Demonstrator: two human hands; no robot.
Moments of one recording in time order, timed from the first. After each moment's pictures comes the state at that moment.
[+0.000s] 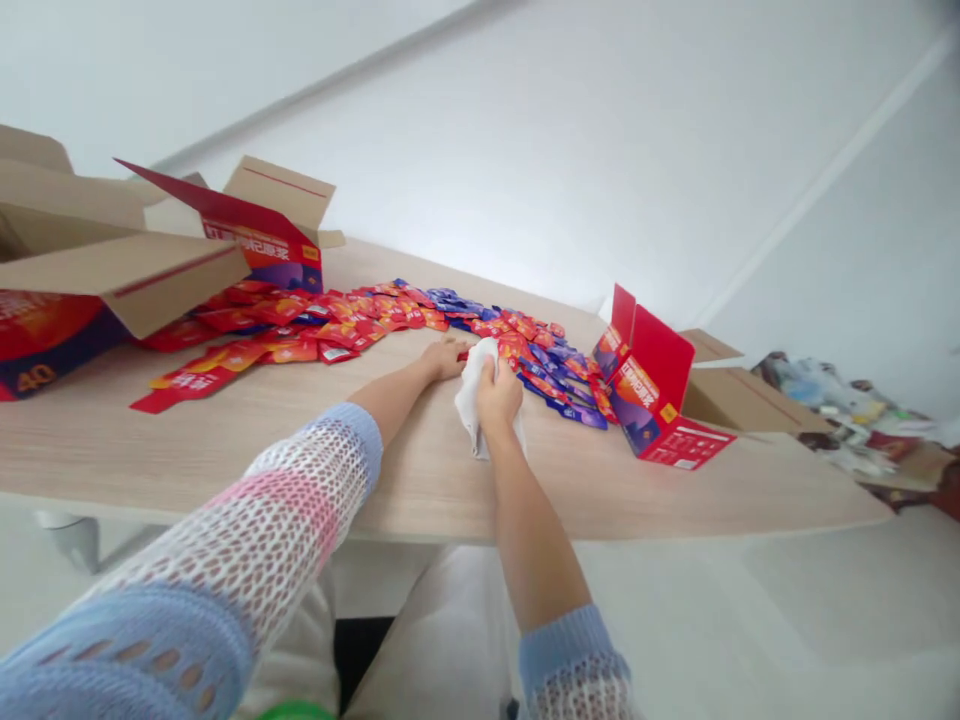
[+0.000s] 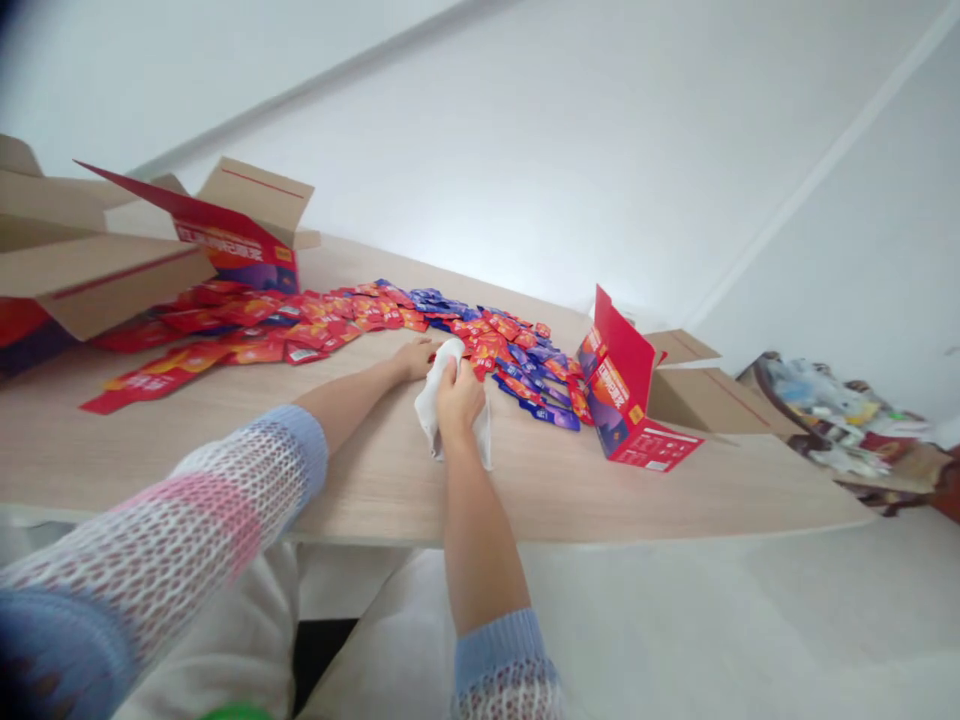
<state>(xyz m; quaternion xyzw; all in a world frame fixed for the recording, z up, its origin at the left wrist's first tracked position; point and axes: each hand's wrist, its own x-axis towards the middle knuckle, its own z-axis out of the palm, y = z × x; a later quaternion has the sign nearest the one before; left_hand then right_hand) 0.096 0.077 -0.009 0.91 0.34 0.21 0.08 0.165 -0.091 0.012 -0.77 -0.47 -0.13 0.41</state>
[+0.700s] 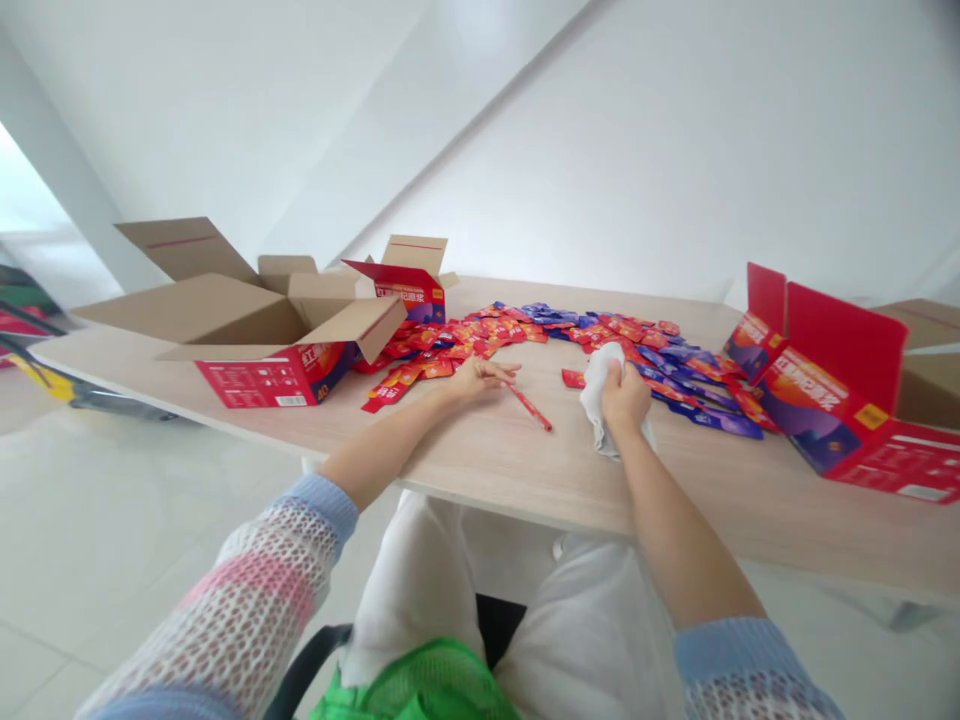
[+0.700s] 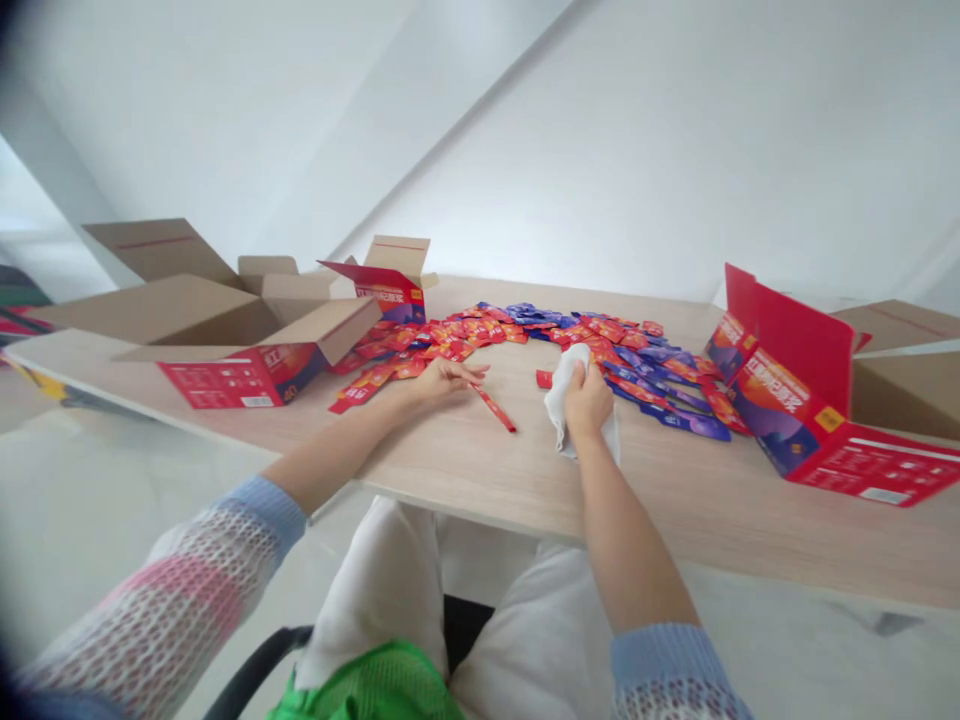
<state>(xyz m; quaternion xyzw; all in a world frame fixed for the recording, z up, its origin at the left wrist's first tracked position) -0.085 0.018 0.004 0.85 0.17 0.33 0.37 0.179 -0.093 0.005 -0.80 -0.40 -0.12 0.43</state>
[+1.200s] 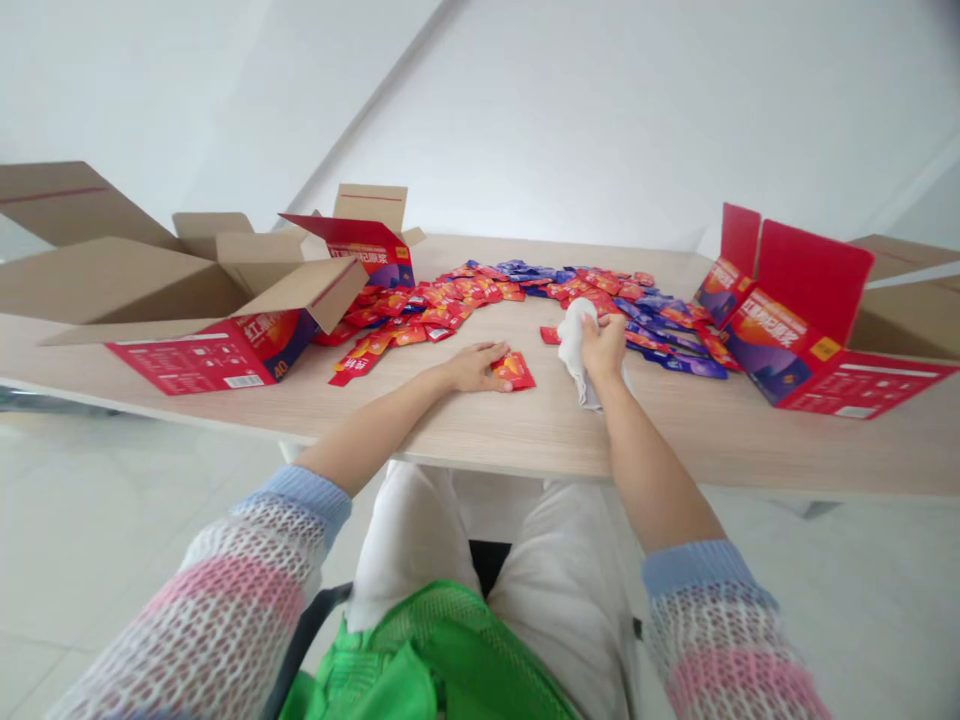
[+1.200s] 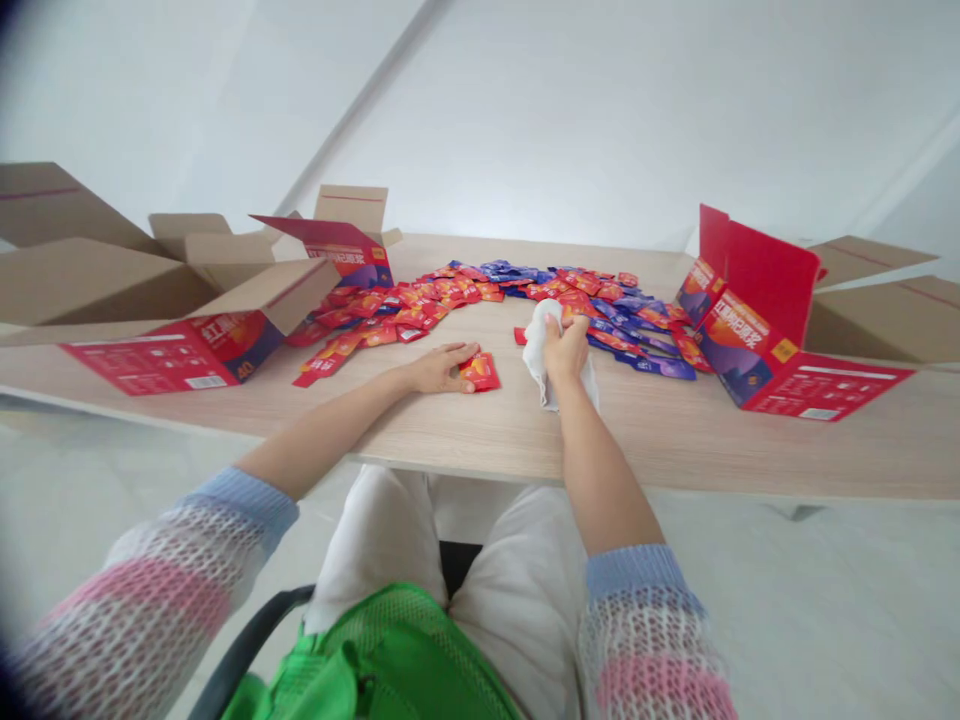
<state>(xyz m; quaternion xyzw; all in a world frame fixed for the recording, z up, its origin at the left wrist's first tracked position) -0.055 -0.010 -0.009 0.93 0.27 0.10 0.22 0.190 -0.082 -0.002 -0.76 -0.41 -0.05 0.51</state>
